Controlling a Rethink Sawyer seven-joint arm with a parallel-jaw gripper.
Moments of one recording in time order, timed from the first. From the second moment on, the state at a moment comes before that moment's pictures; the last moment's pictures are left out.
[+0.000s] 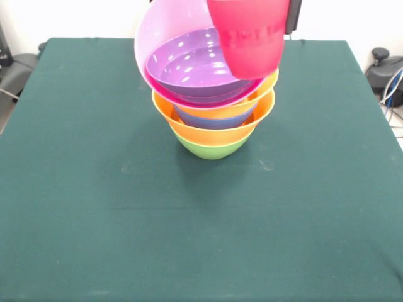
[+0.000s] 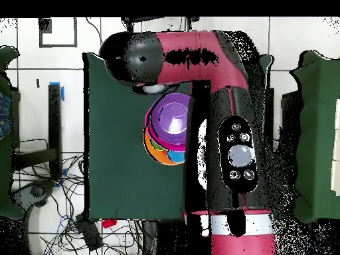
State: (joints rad) arm -0.29 -0.74 0.32 1.13 -0.29 1.09 1.56
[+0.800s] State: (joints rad) arm -0.33 -0.74 0.32 1.13 -0.31 1.19 1.56
